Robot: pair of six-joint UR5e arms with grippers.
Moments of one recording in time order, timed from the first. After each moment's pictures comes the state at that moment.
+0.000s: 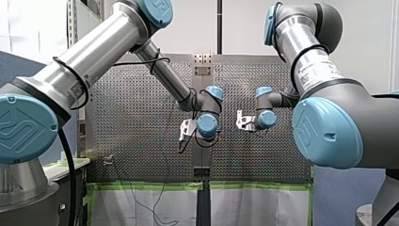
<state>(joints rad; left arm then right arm) -0.77 -2.29 -1.53 -2.76 -2.21 -1.59 1.90 -0.79 1.38 -0.37 1.46 1.60</state>
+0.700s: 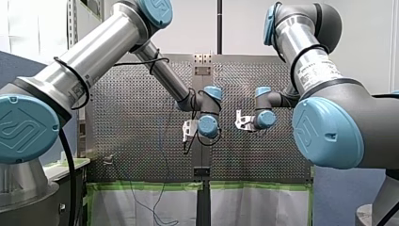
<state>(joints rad) -0.76 -2.29 -1.52 -2.66 -2.17 -1.64 1.91 -0.79 1.37 -0.38 1.46 1.60</state>
